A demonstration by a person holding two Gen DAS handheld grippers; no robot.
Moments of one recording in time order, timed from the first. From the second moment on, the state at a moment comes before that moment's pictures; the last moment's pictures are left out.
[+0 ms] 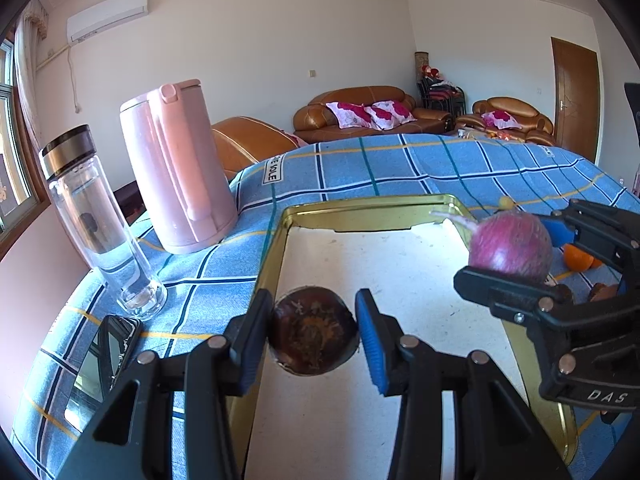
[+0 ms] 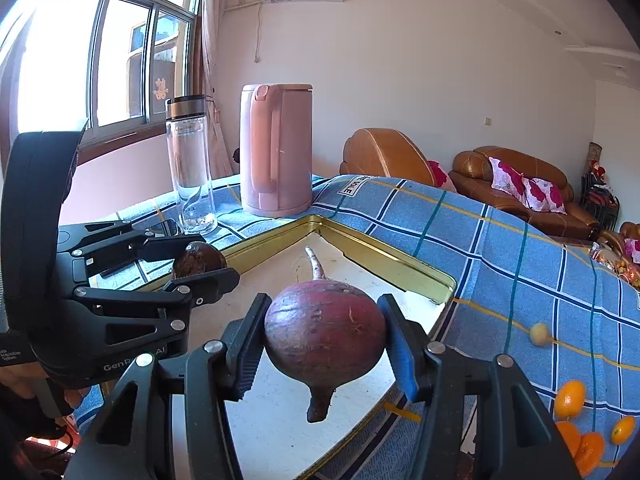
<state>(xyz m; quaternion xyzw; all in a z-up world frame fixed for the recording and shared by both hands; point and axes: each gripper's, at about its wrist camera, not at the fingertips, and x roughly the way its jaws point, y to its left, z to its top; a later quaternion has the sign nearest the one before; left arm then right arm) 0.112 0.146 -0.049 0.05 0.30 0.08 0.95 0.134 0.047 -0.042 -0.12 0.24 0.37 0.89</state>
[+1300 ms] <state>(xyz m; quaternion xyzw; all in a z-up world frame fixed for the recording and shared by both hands) 0.076 0.154 -0.037 0.02 0.25 0.10 0.96 0.109 0.026 -0.045 -0.13 0.24 0.33 0.90</state>
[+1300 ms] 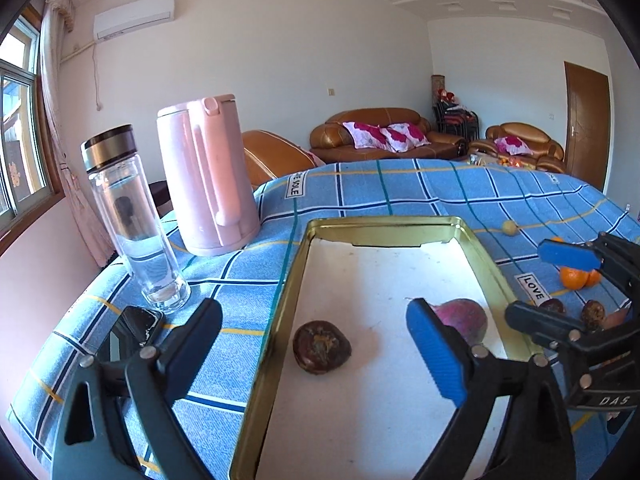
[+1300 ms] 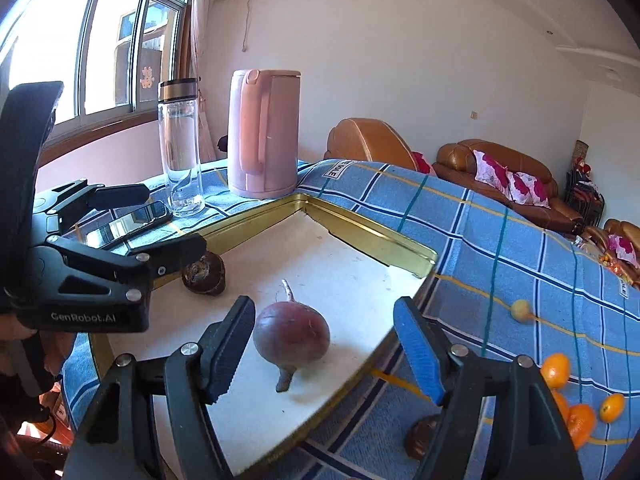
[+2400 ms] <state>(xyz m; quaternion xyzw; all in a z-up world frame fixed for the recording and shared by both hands) 0.071 0.008 -0.044 0.05 0.25 -0.05 0.97 0.044 -0.124 -0.104 -0.09 0.30 0.27 0.91</state>
